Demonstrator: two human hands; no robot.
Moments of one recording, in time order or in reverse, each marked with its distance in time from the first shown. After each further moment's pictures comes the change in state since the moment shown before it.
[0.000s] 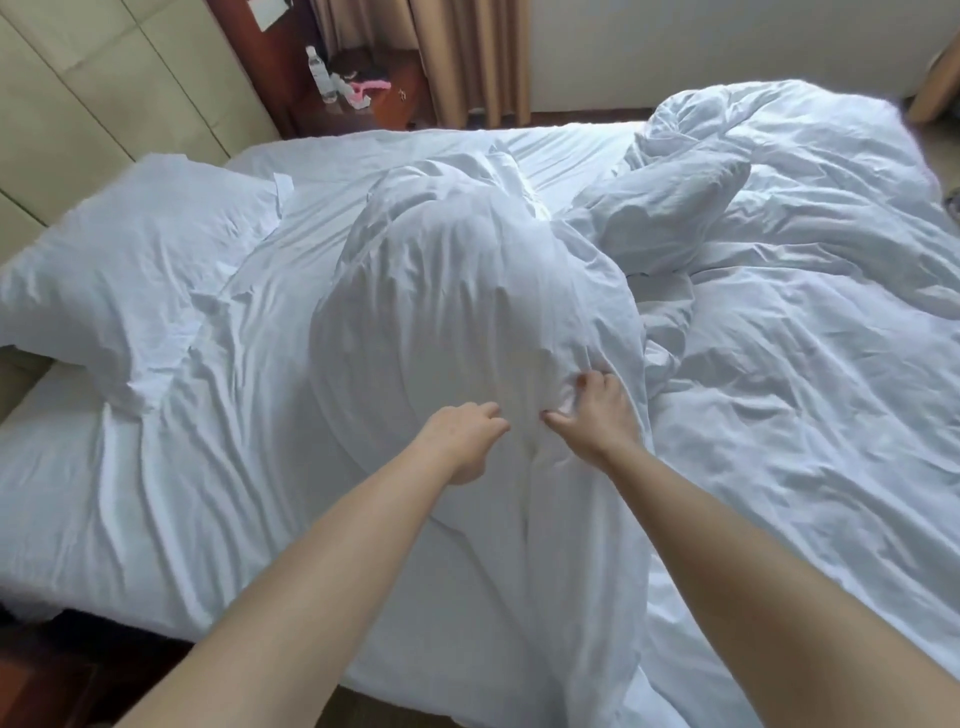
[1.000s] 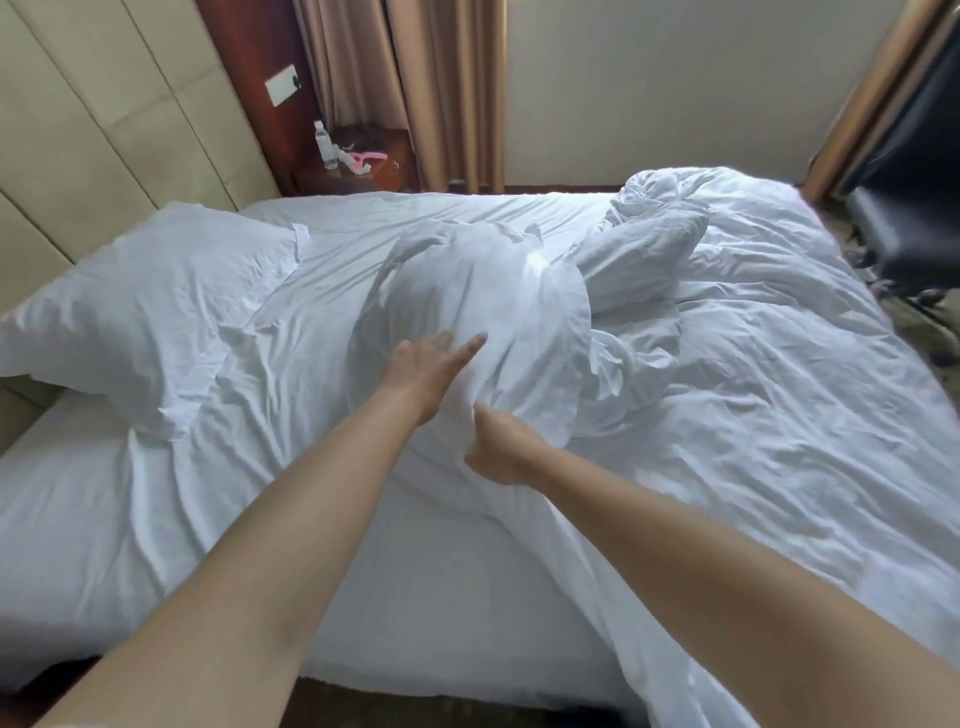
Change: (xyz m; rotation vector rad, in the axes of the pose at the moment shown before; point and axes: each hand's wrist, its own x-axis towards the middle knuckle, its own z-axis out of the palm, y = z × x) left_hand -0.127 -0.122 -0.025 0.199 0.313 -0.134; right_hand -0.154 -0.190 0.043 -0.135 -0.329 -0.282
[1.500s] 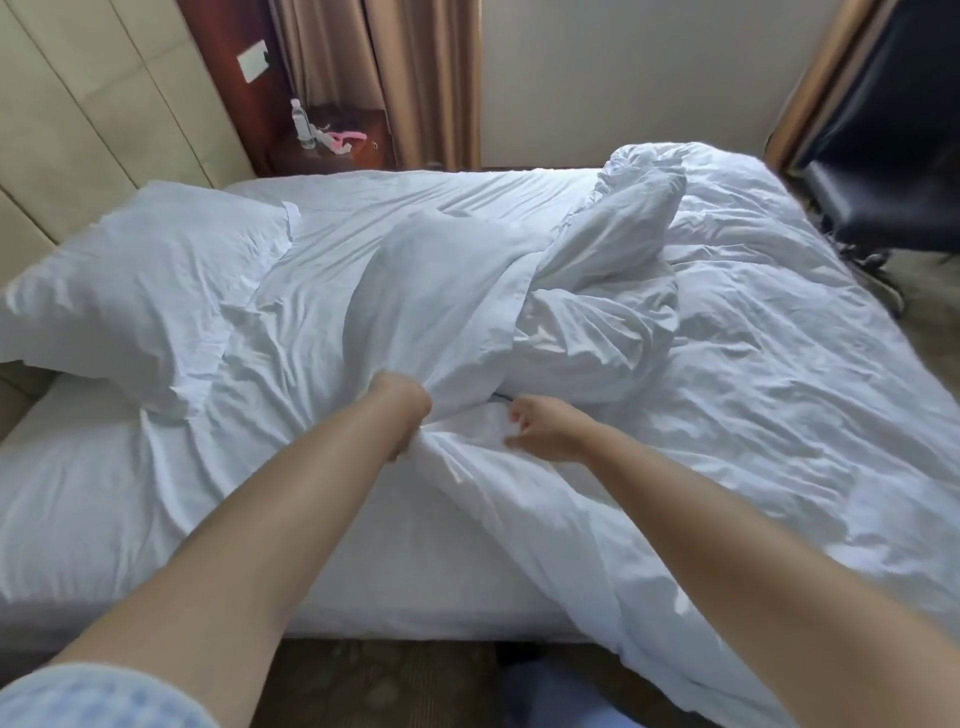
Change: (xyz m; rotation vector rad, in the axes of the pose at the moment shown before) left_hand -0.096 -0.052 0.058 0.318 -0.559 0.174; right_hand -0.040 -0.034 0.061 0.014 -0.002 0.150
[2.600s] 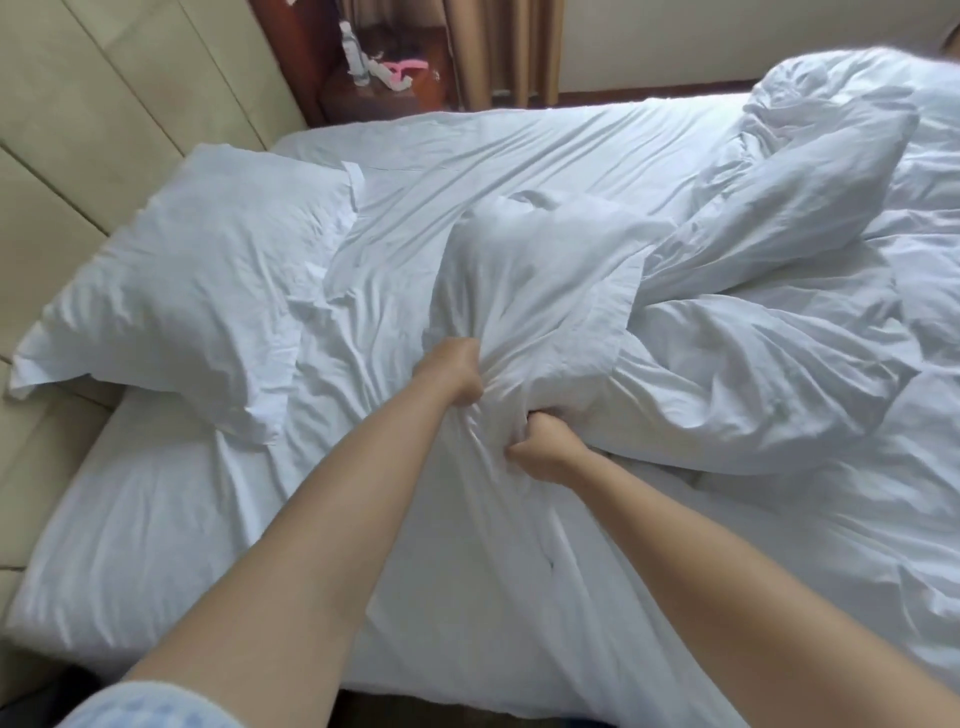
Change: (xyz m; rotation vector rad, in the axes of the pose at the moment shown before) left_hand 0.160 -0.173 0.042 -0.932 0.283 -0.190; right_hand 0.223 -0.124 0.058 0.274 -0.061 0.119
